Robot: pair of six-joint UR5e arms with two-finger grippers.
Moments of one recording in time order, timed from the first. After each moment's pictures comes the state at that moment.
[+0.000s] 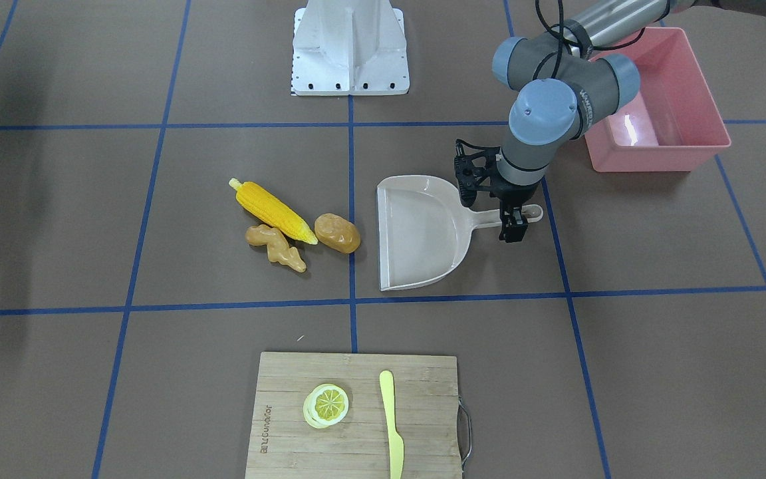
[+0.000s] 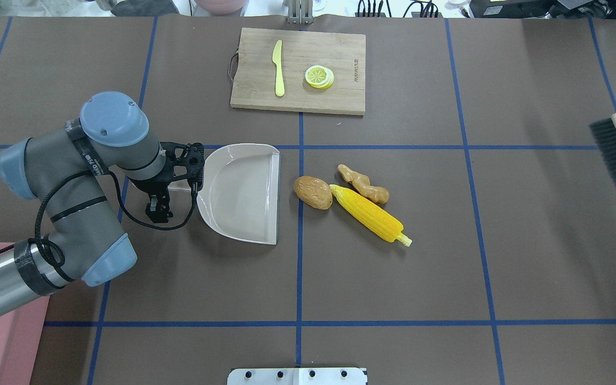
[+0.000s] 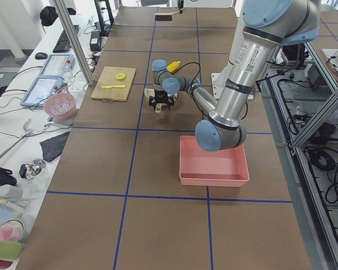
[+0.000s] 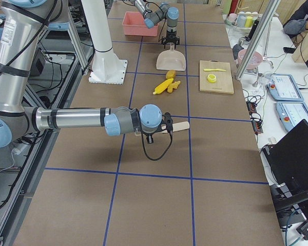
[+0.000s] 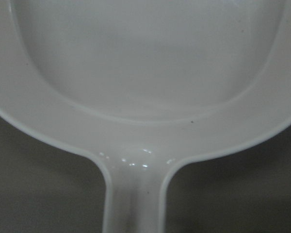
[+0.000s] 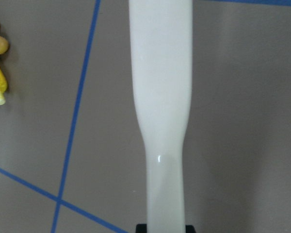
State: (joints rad) left arm -0.66 -2.03 -1.68 -1.62 -1.98 0.48; right arm 1.38 -1.90 1.96 -1.42 2.72 0.05
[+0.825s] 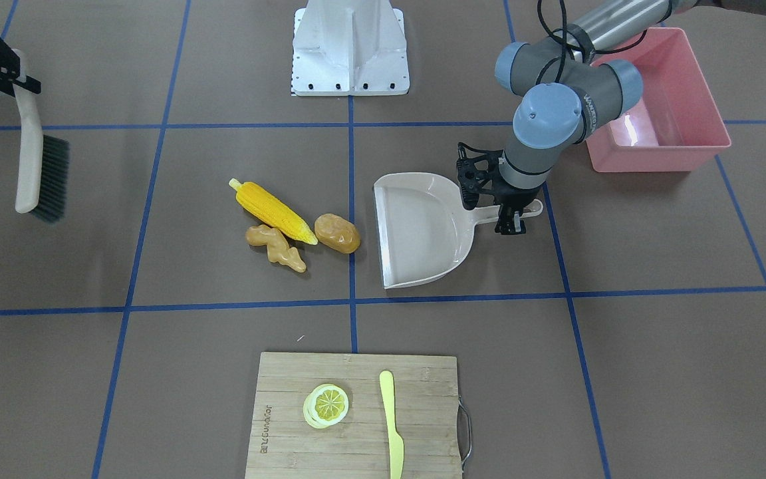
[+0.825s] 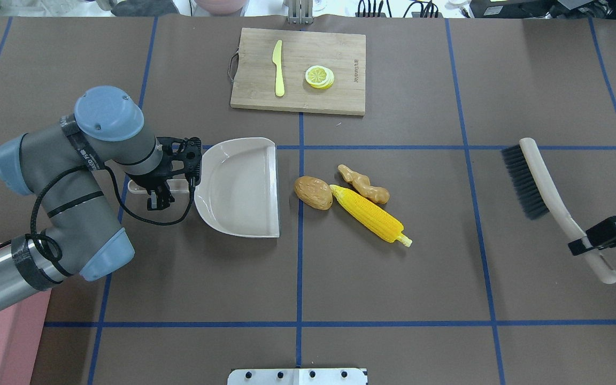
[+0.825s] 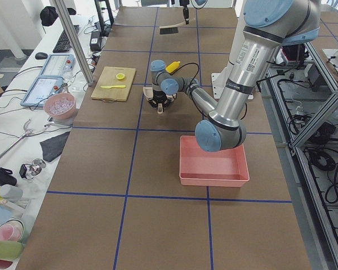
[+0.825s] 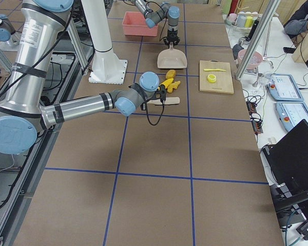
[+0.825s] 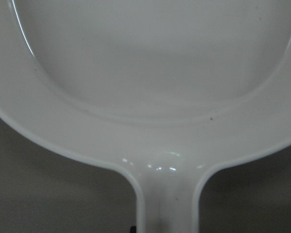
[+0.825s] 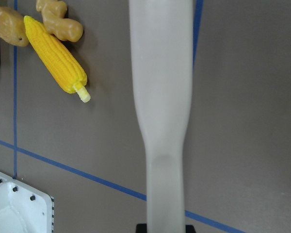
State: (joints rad) left arm -0.69 -2.03 -1.68 -1.63 -2.01 0.47; right arm 0.98 -1.80 2.07 -1.05 2.61 0.82
